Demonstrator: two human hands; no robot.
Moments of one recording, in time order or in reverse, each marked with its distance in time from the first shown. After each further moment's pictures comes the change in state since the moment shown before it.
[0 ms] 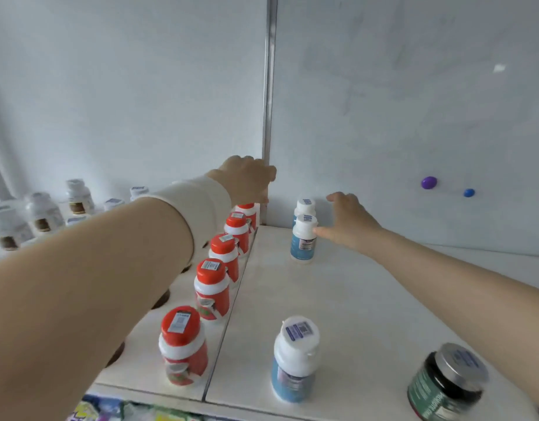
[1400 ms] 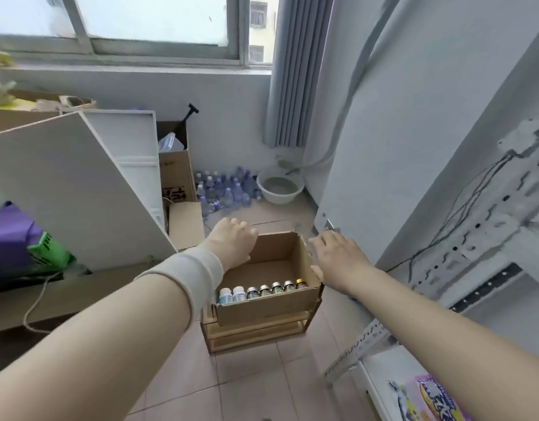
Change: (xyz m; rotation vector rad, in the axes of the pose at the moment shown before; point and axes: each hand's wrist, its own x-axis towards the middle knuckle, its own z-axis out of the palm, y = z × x) left_hand -0.840 -0.496 0.236 0.068 -0.750 -1.029; right_hand -0.269 -0.777 0.544 -0.472 -0.445 -1.348
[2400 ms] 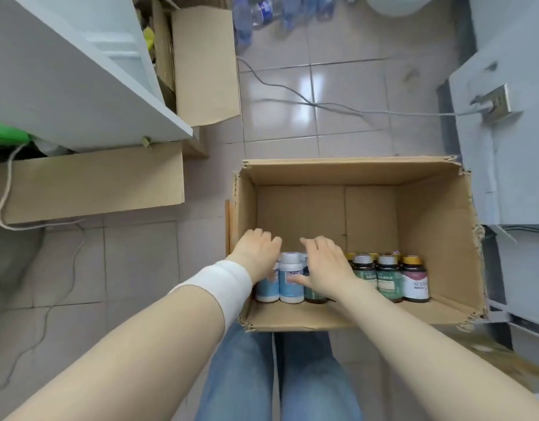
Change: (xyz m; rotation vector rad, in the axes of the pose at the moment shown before) left_hand 0.261 -0.022 0.407 -0.443 -0.727 0.097; right_hand 0.357 -0.106 0.357 0.363 -0.686 -0.207
